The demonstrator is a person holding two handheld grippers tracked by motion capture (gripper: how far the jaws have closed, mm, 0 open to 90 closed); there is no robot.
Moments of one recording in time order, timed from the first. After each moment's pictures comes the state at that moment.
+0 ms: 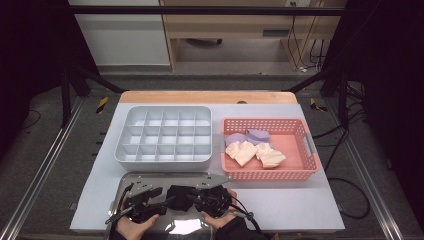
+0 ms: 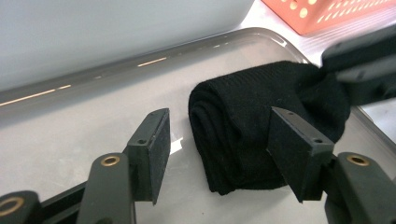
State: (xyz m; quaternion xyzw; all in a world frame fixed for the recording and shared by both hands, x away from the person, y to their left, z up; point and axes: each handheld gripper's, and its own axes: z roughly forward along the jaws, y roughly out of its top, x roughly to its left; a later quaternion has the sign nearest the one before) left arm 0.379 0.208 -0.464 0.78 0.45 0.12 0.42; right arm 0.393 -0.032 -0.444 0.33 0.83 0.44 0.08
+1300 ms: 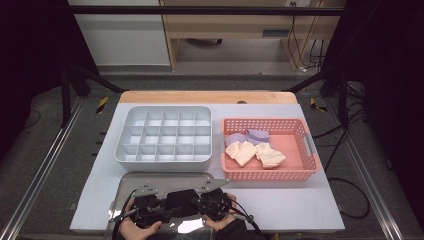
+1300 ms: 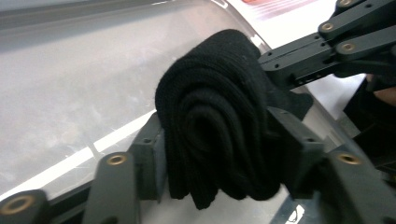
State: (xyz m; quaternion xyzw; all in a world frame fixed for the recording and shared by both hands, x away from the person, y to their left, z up) left arm 0.376 0.201 -0.472 0.79 0.43 0.00 0.43; right arm 0.391 -0.032 -0.465 0.33 0.85 0.41 0.05
